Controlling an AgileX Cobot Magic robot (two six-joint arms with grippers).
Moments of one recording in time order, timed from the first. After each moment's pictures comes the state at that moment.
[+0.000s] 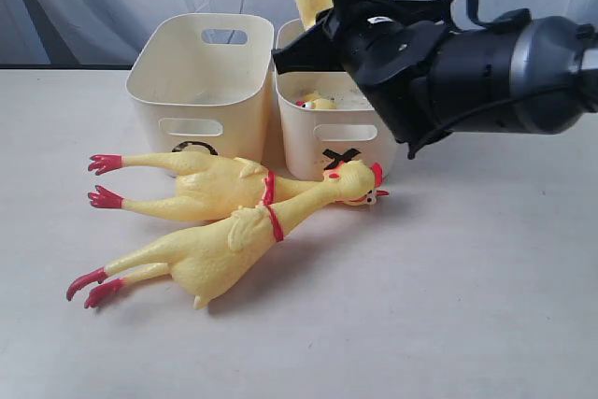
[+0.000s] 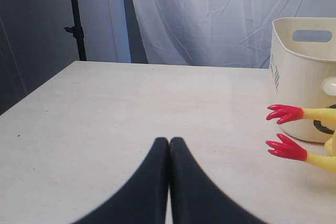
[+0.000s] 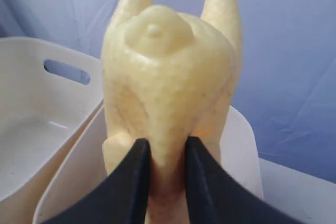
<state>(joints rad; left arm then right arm) 0.10 0.01 0.00 0.21 0.24 -0.20 0.73 1.81 -1.17 1.22 -0.57 -1.27</state>
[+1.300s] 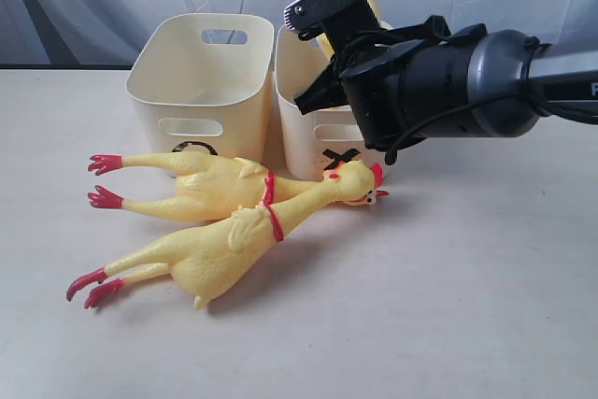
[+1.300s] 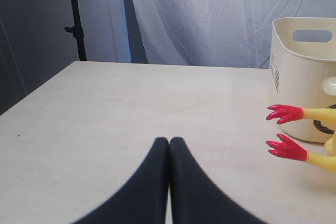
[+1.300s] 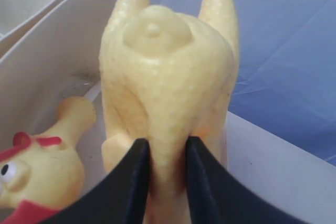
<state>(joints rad) 0.10 0.01 0.00 0.21 0.24 -0.20 0.72 1.88 -1.21 1.55 -0.66 -1.71</state>
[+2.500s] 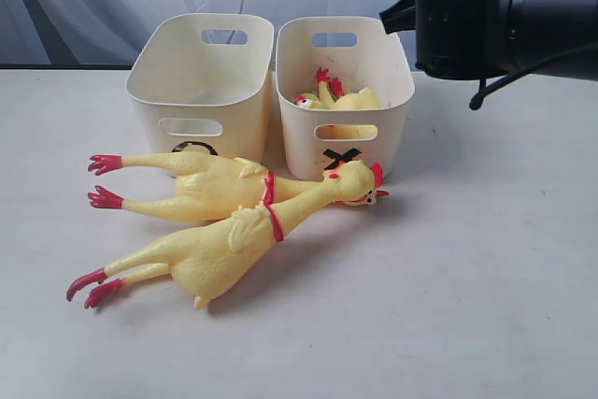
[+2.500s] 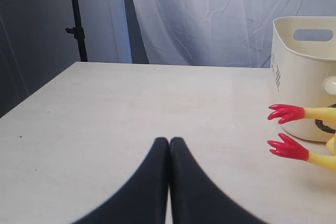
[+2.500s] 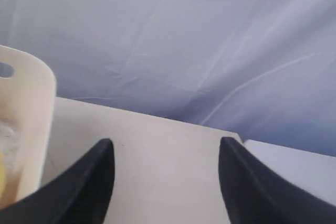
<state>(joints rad) 0.10 0.01 0.00 0.22 0.24 -0.20 0.72 1.64 -1.22 1.74 -1.04 -1.92</state>
